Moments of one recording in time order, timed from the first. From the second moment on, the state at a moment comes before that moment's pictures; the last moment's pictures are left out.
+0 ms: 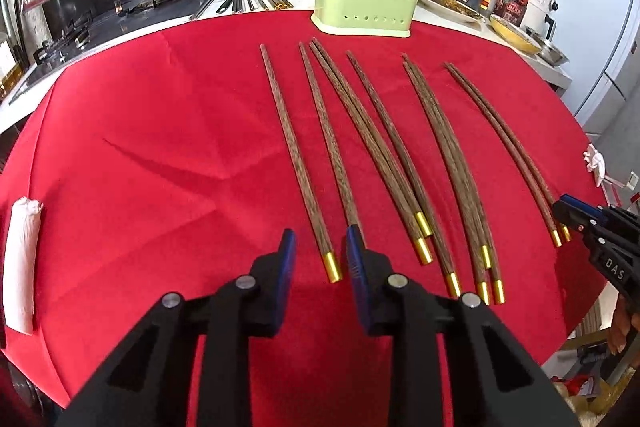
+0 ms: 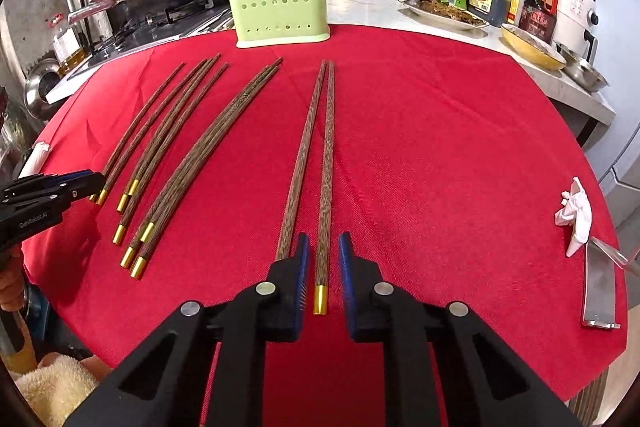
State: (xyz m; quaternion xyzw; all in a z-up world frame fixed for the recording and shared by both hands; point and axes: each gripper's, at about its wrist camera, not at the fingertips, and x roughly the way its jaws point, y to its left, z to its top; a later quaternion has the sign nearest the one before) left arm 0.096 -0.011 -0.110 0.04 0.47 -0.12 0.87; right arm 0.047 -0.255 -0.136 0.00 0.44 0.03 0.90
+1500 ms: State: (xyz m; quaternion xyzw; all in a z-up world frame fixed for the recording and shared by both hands) left arm 0.045 0.013 0.013 0.06 0.26 -0.12 0.96; right arm 0.000 -0.266 -0.031 0.03 0.25 0.00 0.97
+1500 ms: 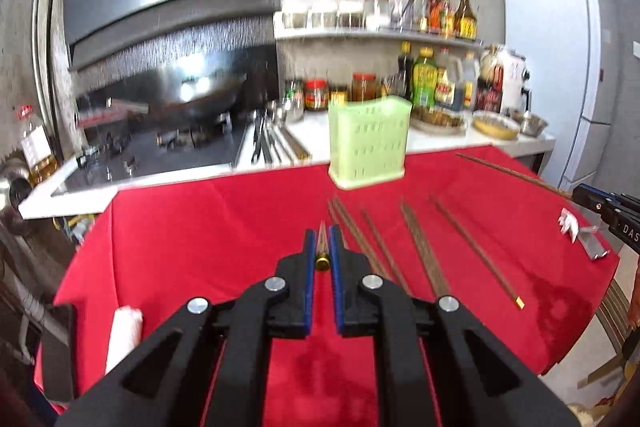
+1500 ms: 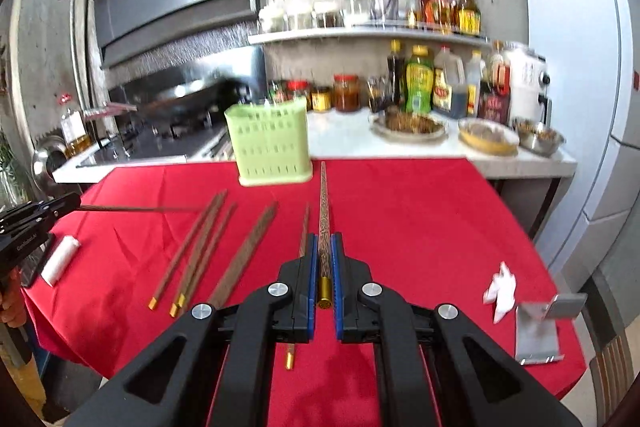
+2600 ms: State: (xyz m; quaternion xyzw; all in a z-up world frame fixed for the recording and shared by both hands) left arm 0.023 0.023 0.048 0.04 0.17 -0.12 0.98; right arm 0.042 -0.272 -0.144 0.00 0.41 0.00 0.91
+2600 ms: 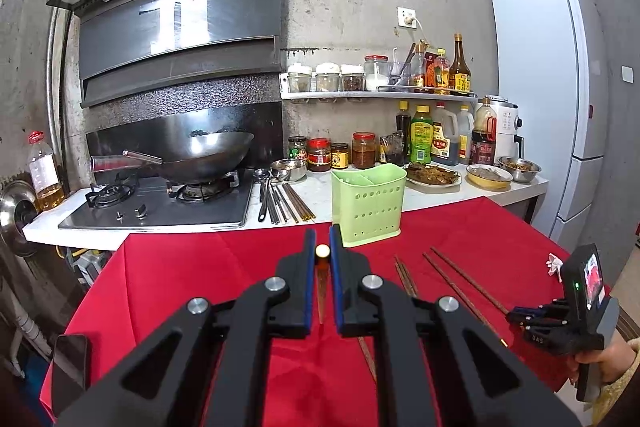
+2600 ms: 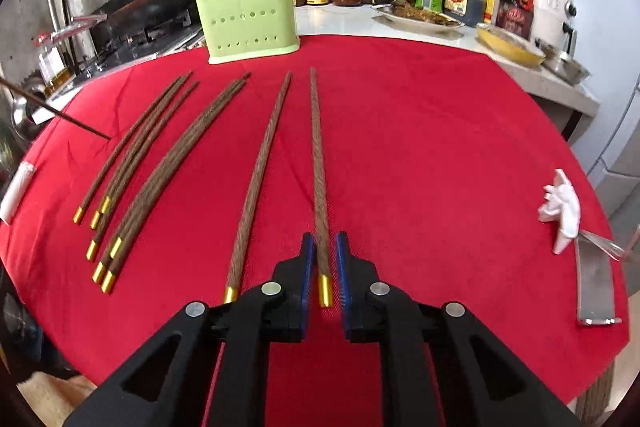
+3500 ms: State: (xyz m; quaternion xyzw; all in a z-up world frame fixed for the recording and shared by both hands) left arm 0.023 0.021 0.056 0.04 0.16 -0.13 0.98; right arm -0.003 -0.268 -0.009 0.01 0.25 0.00 0.97
